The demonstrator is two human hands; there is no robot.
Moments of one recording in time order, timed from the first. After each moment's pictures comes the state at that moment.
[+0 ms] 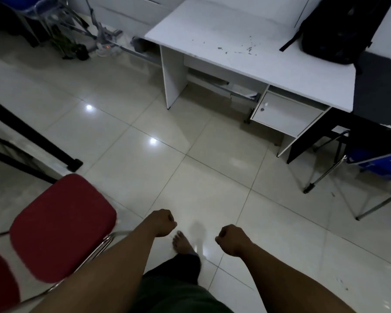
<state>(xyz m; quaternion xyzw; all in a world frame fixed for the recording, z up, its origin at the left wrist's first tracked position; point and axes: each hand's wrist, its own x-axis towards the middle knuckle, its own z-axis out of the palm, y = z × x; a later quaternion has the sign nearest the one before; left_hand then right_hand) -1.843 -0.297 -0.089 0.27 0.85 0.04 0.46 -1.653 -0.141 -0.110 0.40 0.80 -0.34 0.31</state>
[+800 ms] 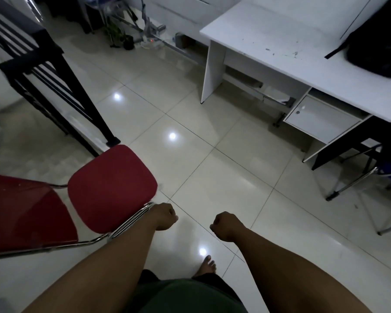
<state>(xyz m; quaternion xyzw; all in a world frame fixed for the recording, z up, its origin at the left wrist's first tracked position) -1.841 -0.496 -0.059 0.18 0.86 0.10 0.46 -1.702 -0.312 -0.087 0.31 0.84 -0.29 0.34</state>
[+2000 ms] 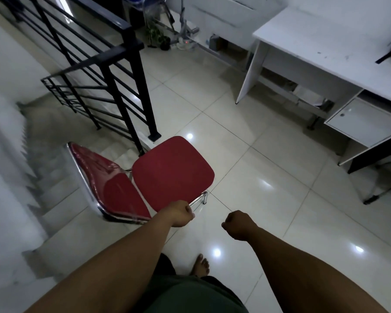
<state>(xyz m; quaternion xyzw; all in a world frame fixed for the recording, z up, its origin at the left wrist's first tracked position) -1.908 -0.752 -0.063 0.17 0.85 0.18 0.47 -1.777 -0.572 -0.078 0.32 0.85 -0.28 0.32</state>
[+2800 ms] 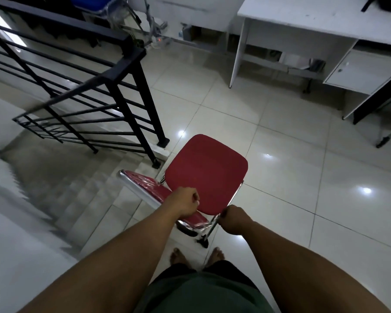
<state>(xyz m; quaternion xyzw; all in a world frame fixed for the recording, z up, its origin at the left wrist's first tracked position) -2.073 -0.902 -0.052 0.37 0.85 0.10 0.36 -1.916 -0.794 -0.089 0.37 0.82 -0.35 0.27</state>
